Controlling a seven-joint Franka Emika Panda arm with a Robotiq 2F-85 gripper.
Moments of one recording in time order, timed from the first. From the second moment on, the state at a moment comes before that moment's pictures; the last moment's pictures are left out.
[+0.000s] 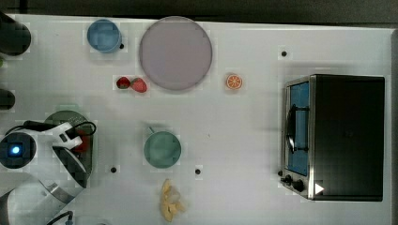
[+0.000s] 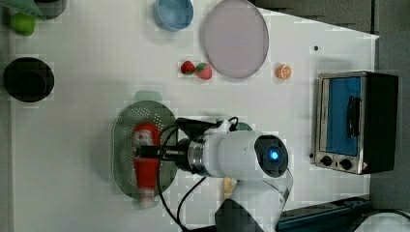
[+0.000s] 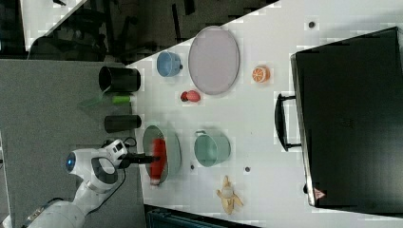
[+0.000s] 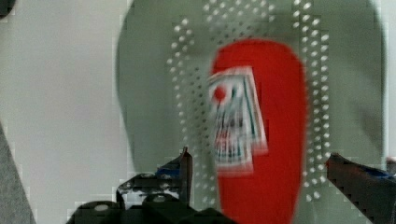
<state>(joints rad) 0.07 0.45 0.68 -2.15 -0.09 0.99 0.14</state>
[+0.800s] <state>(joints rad) -0.09 0.01 0.67 -2.03 -0.04 0.53 0.16</state>
